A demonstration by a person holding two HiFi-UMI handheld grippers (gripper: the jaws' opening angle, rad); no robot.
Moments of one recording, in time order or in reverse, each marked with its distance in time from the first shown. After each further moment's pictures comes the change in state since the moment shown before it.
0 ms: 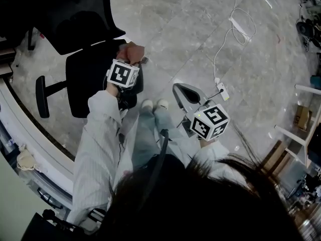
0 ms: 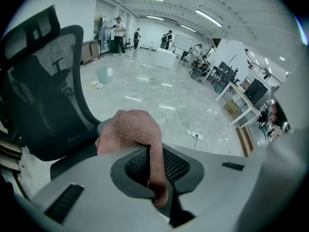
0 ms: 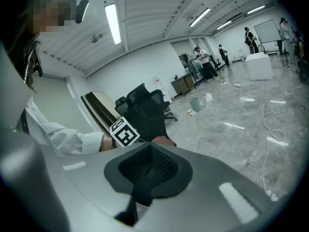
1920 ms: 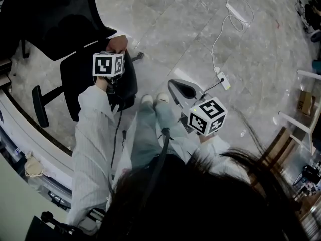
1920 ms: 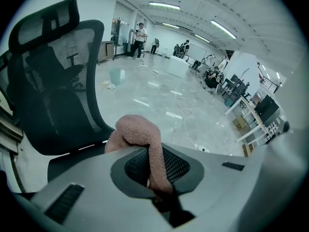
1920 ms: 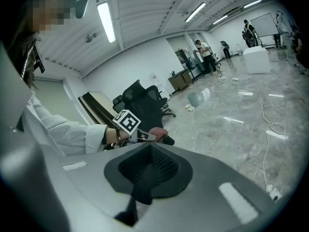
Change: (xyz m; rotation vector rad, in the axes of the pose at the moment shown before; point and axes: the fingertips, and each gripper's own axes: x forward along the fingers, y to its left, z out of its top) left arm -0.008 0.035 0.031 -0.135 -0.092 0.057; right arm -0.006 -0.005 -0.012 0.031 0.018 0.001
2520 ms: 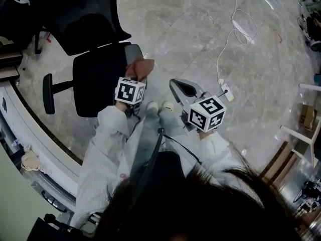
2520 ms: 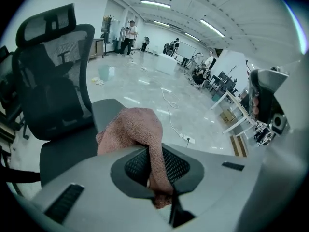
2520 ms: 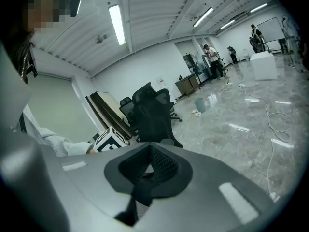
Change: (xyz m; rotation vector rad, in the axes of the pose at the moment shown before) left arm -0.058 -0.089 -0.101 0.058 0.034 -0.107; right arm -0.008 0.050 0.001 -0.059 -0.033 0.047
